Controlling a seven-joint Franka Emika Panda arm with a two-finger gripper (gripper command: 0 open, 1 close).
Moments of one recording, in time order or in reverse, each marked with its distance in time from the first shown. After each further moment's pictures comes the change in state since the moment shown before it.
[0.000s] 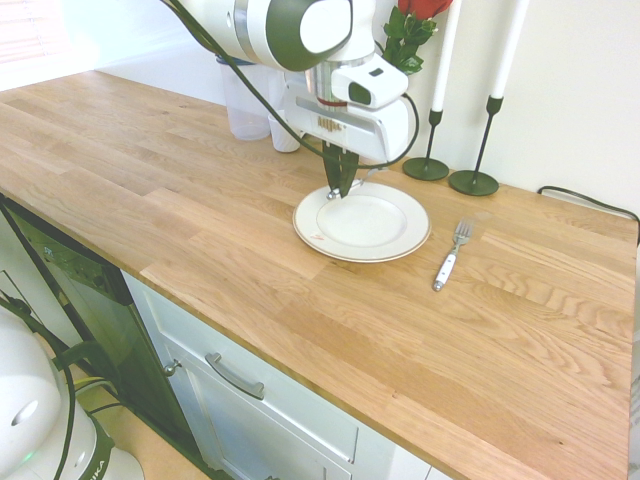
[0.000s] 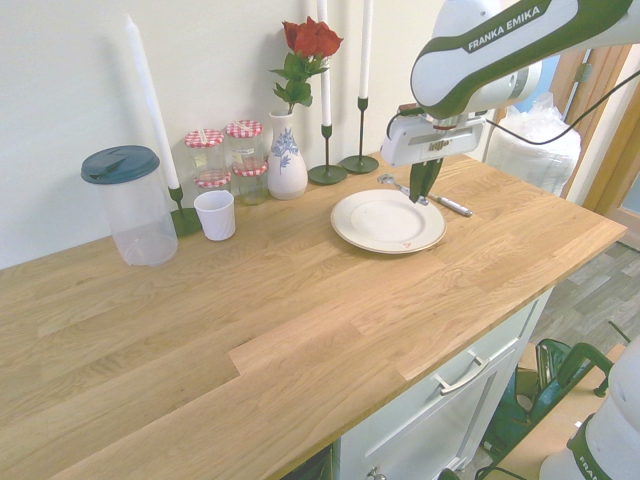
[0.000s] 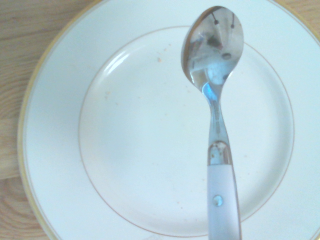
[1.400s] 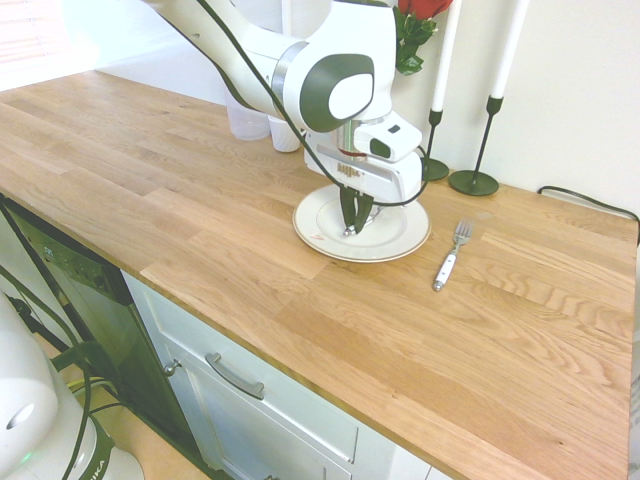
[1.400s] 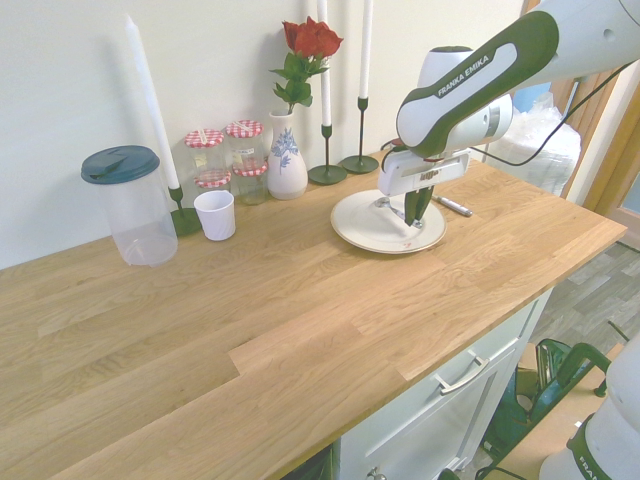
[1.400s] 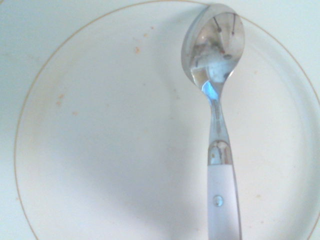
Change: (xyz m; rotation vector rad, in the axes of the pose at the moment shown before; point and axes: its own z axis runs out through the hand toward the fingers) arm 0.023 -0.012 0.071 -0.034 -0.016 -0.032
